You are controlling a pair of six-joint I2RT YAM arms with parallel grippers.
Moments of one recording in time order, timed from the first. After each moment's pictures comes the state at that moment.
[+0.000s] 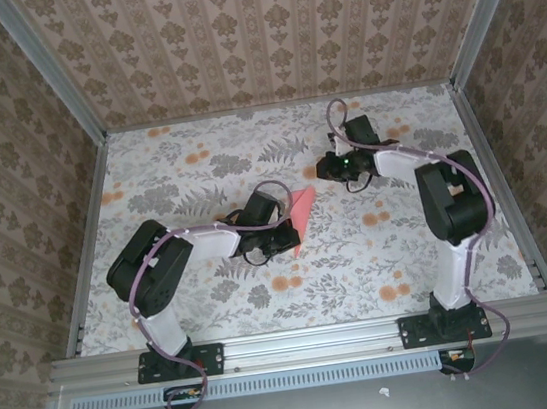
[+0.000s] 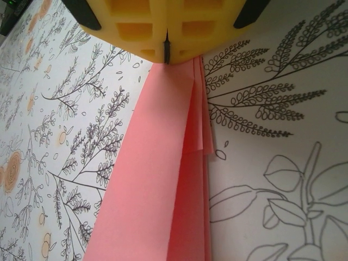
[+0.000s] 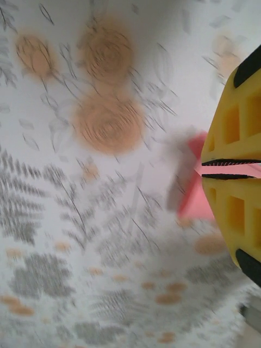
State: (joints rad) left arm -0.78 1.78 0.84 -0.01 0.39 -0.87; right arm 0.24 1.89 1.21 -0.22 -0.50 0.45
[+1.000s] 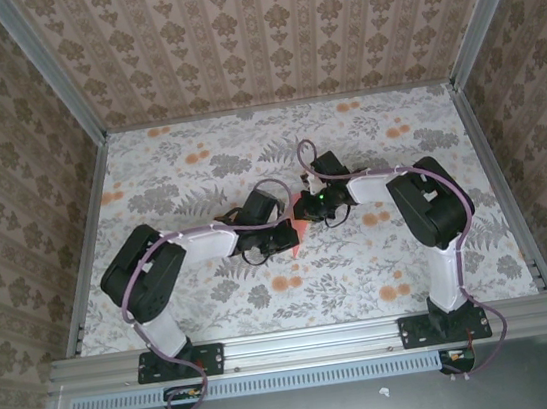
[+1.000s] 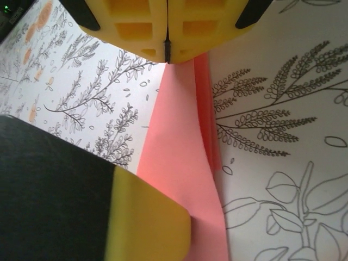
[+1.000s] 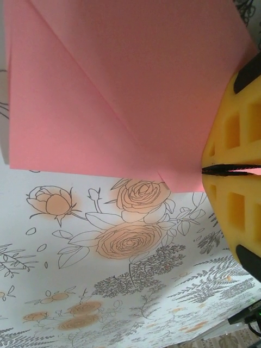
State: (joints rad) left arm -0.78 1.73 0.86 -0.09 0.38 -0.84; right arm 0.44 1.98 1.11 -0.17 -0.55 0.62
